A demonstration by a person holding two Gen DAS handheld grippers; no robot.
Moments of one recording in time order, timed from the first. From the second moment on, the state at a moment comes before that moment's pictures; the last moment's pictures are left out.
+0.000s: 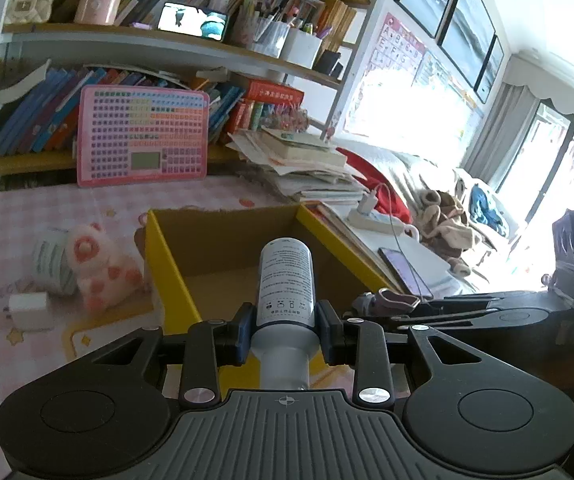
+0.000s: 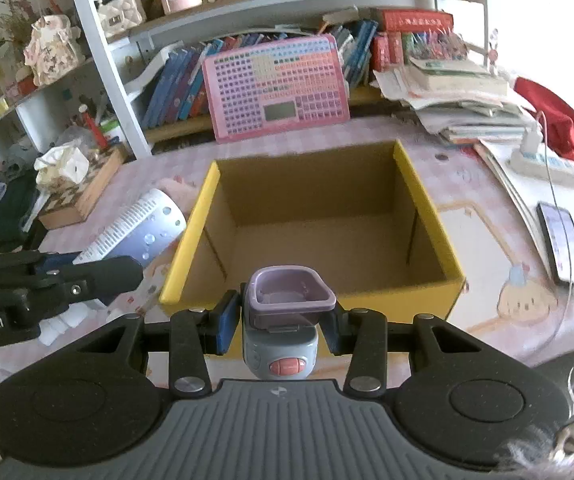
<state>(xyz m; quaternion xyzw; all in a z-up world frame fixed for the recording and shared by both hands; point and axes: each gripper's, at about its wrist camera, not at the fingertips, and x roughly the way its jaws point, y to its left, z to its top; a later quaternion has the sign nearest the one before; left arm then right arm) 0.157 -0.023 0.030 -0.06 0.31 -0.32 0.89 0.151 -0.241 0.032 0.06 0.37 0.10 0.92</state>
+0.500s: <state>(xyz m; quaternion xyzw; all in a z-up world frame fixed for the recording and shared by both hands) 0.204 -0.081 0.028 -0.04 0.32 -0.27 0.91 0.228 -0.279 0.021 0.01 0.37 0.17 0.92</state>
